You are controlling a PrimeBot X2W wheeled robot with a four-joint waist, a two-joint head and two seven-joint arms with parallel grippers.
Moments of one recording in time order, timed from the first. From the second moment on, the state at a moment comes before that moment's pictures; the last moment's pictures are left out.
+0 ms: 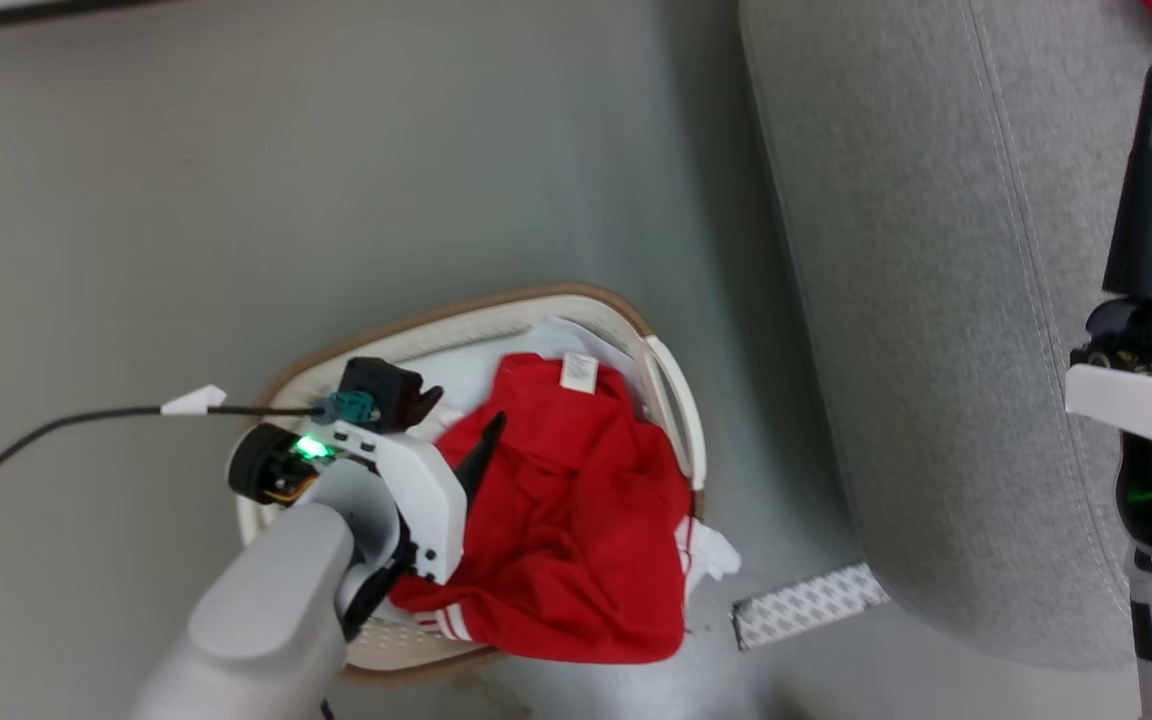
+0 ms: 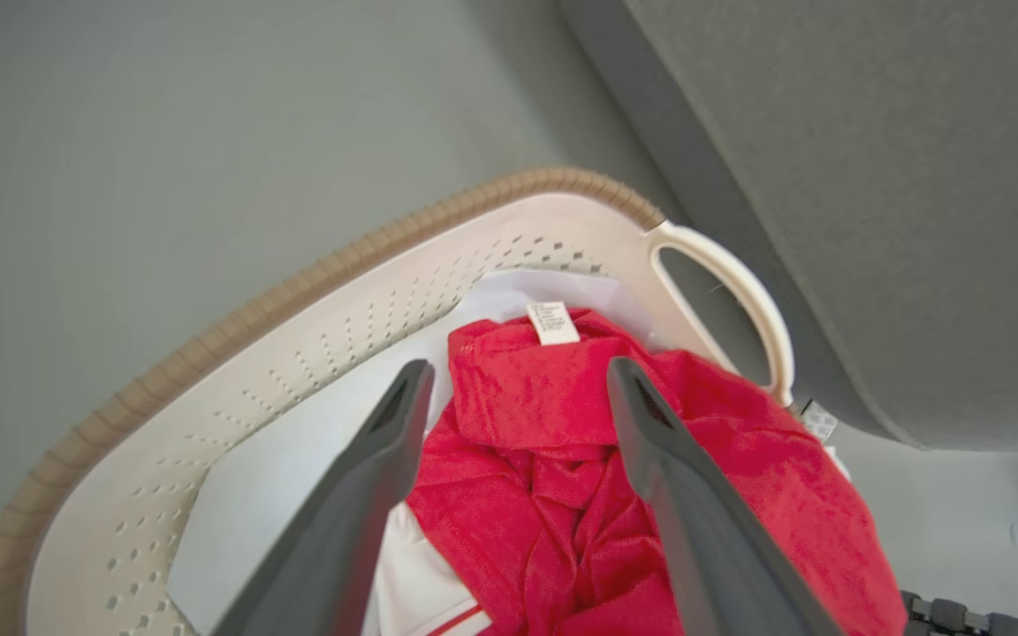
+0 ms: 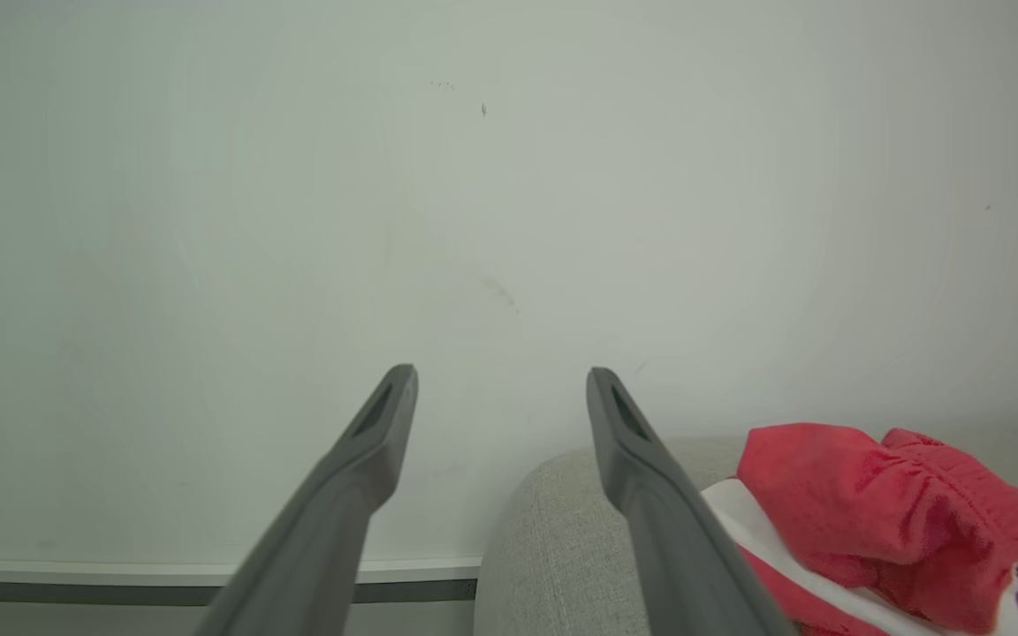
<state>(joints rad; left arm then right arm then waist) -0.71 0.20 -0.61 0.73 -0.42 -0.13 0.02 -0.55 -0.08 -0.02 -0.01 0.30 0.13 -0.26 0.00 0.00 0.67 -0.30</state>
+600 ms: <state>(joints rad) -0.93 0.23 -0.81 1.07 -0.53 -0.13 0.12 -0.61 -0.05 0.00 -0.08 0.36 0.13 -0.26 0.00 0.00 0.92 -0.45</state>
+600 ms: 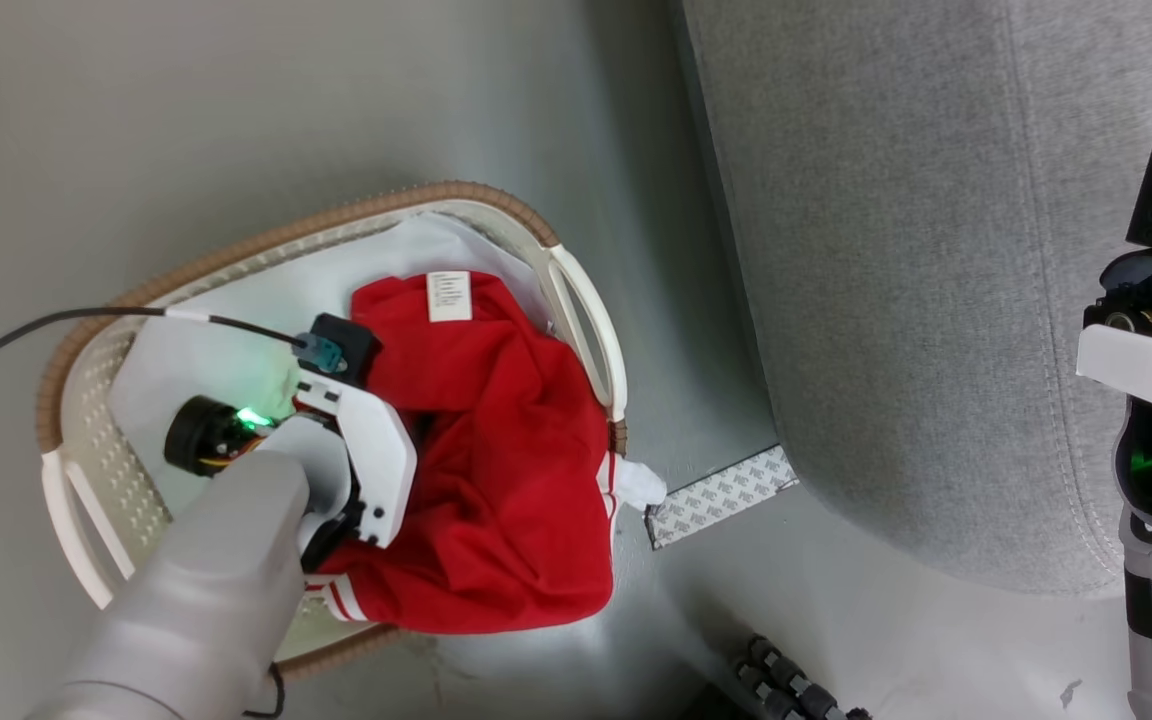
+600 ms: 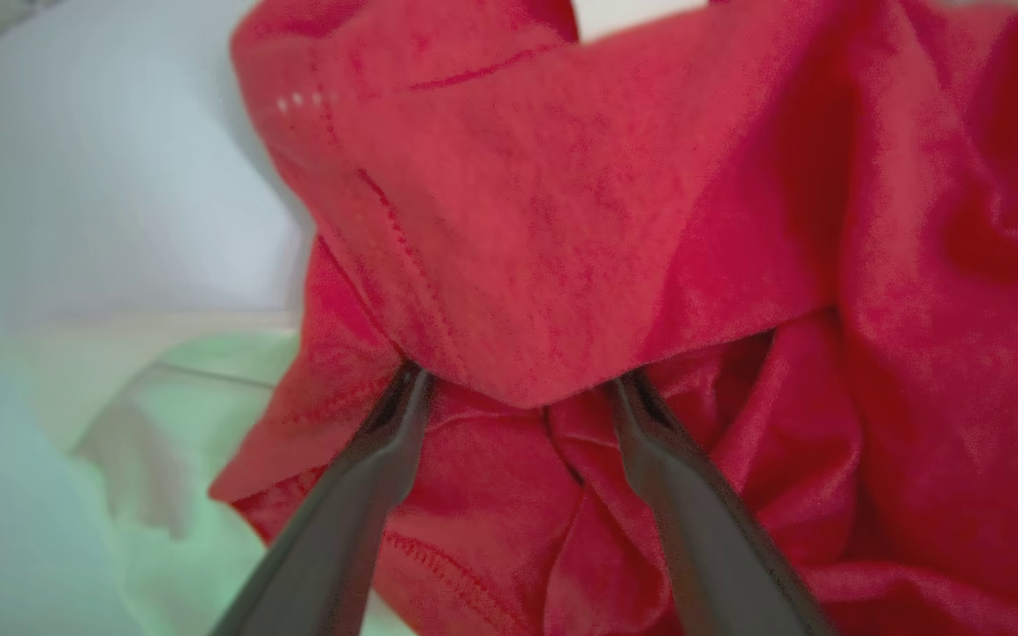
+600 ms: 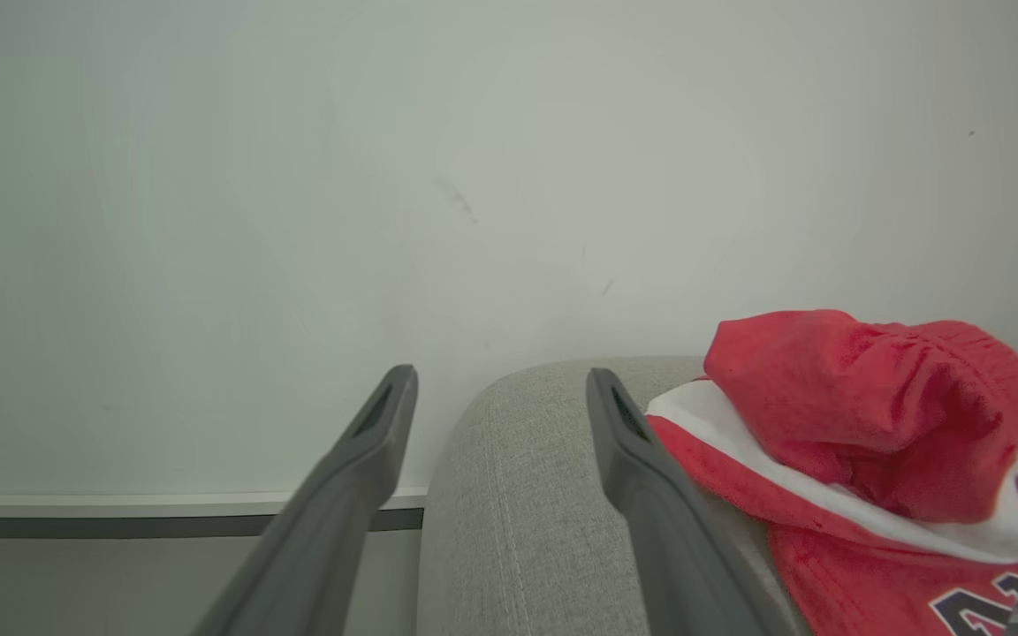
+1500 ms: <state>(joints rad) -0.93 0.19 -1.06 1.00 -0.78 -0.13 -0.08 -0.61 -0.05 -0.03 -0.02 0.29 0.13 -0.26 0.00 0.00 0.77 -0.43</state>
